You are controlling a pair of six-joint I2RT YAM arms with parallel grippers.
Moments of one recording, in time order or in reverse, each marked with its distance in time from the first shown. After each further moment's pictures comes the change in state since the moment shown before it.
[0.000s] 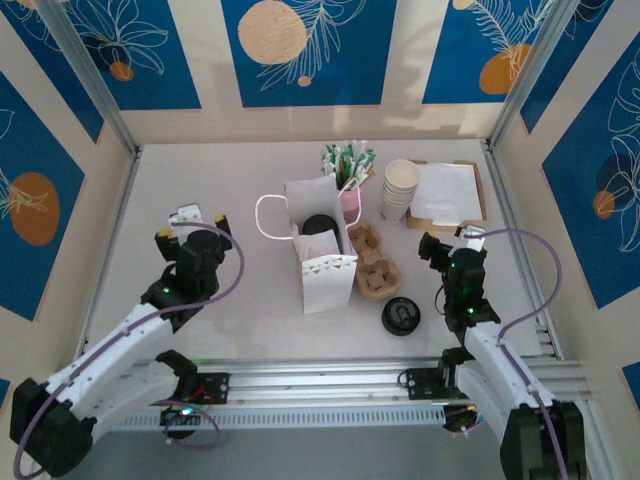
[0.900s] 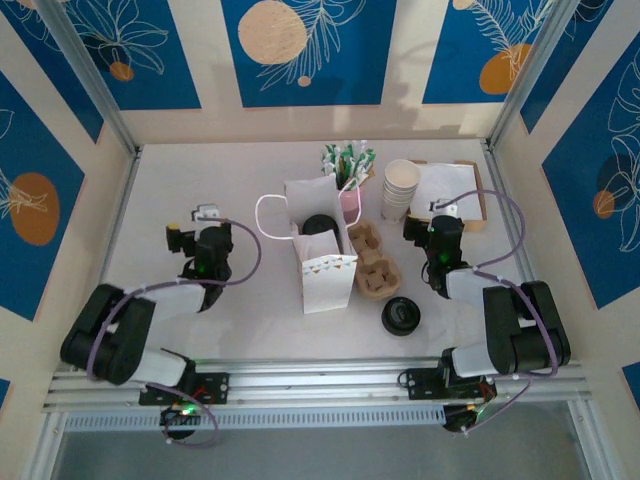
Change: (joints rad) left arm 0.198 0.554 -0.154 0.762 0.021 0.381; right arm 0.026 0.618 0.210 0.291 -0.015 -0.133
